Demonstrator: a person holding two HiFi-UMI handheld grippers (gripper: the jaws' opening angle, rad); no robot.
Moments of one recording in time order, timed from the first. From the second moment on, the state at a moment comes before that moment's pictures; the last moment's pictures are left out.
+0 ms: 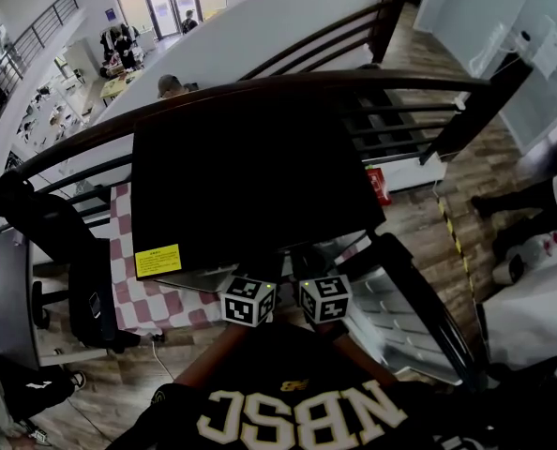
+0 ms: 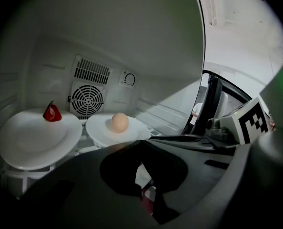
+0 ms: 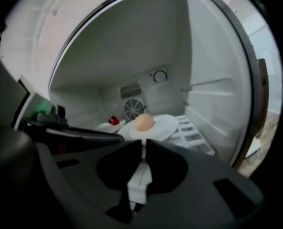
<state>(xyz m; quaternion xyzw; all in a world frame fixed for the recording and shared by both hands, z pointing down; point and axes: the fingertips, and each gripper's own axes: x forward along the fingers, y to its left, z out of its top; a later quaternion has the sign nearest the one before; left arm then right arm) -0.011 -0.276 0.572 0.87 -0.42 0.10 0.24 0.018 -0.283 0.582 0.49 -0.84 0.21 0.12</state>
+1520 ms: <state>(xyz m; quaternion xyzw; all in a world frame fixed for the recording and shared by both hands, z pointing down) -0.095 -0.076 0.492 0.80 -0.57 -0.02 0.19 -0.006 -0.096 0.510 0.42 -0.89 0.16 0.06</state>
